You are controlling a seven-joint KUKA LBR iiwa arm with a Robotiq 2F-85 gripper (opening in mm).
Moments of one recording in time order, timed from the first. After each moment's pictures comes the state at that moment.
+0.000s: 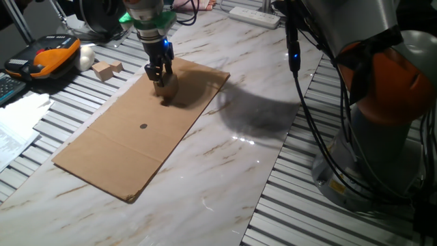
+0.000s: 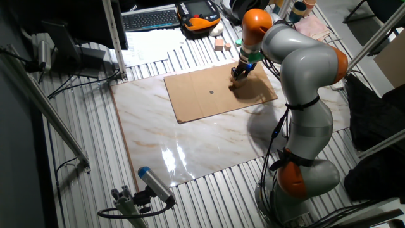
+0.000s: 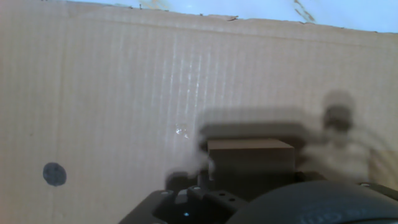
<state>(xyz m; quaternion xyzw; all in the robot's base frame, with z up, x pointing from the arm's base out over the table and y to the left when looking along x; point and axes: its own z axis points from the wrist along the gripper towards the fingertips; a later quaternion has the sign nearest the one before) 0.632 -0.065 0.077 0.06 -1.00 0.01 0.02</state>
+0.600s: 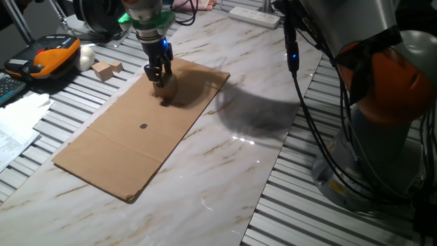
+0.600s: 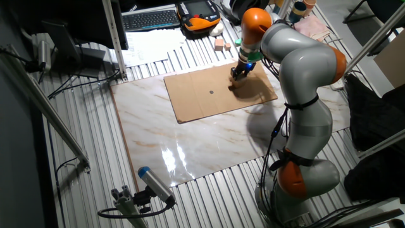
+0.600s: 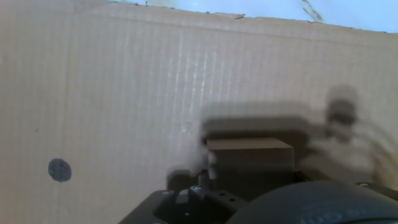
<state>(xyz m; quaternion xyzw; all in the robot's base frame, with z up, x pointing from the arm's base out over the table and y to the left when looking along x) 0.632 -0.060 0.076 0.06 -1.00 0.00 0.03</state>
